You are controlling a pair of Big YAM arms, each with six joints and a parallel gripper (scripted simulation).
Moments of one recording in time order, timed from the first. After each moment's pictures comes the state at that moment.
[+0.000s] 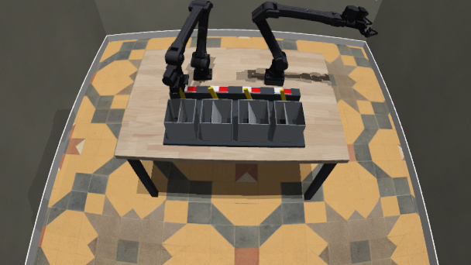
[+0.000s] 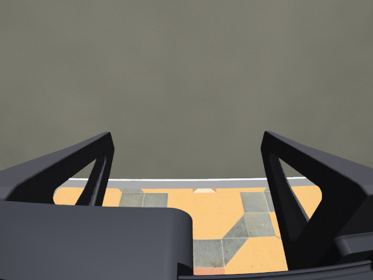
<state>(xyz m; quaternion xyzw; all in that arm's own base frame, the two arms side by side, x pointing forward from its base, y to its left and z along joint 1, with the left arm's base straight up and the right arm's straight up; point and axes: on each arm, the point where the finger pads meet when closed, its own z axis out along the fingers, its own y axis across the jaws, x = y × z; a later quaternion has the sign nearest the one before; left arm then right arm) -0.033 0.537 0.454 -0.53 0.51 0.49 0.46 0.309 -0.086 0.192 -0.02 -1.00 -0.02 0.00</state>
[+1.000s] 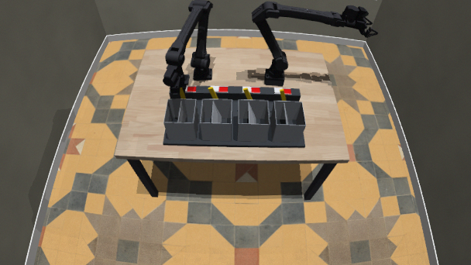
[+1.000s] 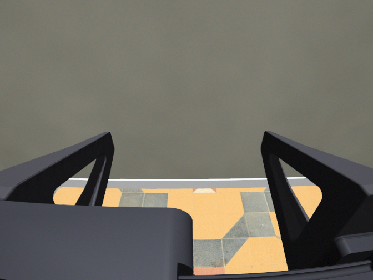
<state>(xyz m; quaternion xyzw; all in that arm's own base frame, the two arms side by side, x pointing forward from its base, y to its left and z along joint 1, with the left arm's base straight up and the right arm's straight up) -0.033 0.537 0.454 -0.53 0.51 0.49 0.46 0.309 -0.085 0.190 -0.02 -1.00 -0.02 0.00</state>
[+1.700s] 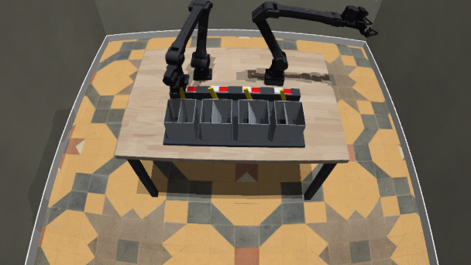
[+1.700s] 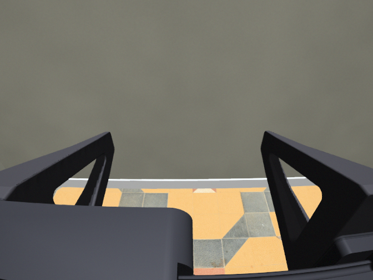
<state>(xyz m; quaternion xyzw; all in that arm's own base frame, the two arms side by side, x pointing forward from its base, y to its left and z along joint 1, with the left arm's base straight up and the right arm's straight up) -0.033 0.537 0.454 -0.53 0.51 0.49 0.46 0.309 -0.085 0.192 -0.02 -1.00 -0.02 0.00</state>
